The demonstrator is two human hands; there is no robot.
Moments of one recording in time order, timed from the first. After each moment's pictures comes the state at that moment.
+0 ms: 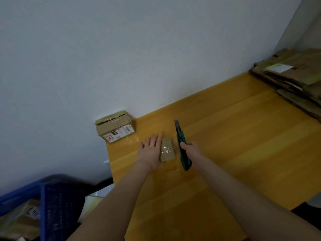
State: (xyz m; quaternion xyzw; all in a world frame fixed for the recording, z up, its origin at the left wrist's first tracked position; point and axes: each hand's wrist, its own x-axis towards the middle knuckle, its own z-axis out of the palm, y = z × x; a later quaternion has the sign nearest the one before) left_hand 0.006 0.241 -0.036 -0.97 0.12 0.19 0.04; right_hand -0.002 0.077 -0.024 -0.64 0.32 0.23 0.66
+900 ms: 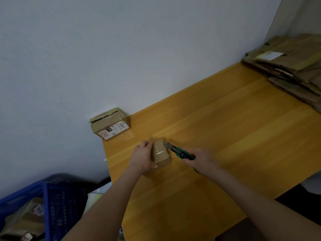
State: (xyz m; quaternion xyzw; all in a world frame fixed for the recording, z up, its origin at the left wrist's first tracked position) left_hand -0.023 0.234 -0.031 -0.97 0.05 0.23 -0.06; right_hand -0.063 0.011 -0.034 -0.91 0.01 0.22 0.37
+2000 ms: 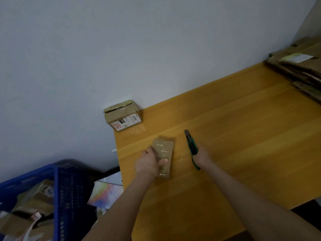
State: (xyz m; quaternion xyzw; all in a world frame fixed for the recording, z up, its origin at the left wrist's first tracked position) left_hand -0.059 0.244 -0.045 -0.96 -0.14 0.21 -0.09; right_hand -0.030 0.056 -0.085 -0.88 0.17 0.27 0.36
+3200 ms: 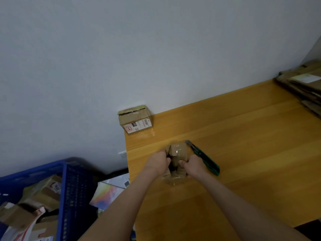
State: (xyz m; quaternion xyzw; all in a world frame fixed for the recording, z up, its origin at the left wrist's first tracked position) left_hand -0.052 0.254 -0.012 -0.95 -0.05 0.24 -0.19; right_hand -0.047 0.113 -0.059 -0.89 0.12 0.28 0.35
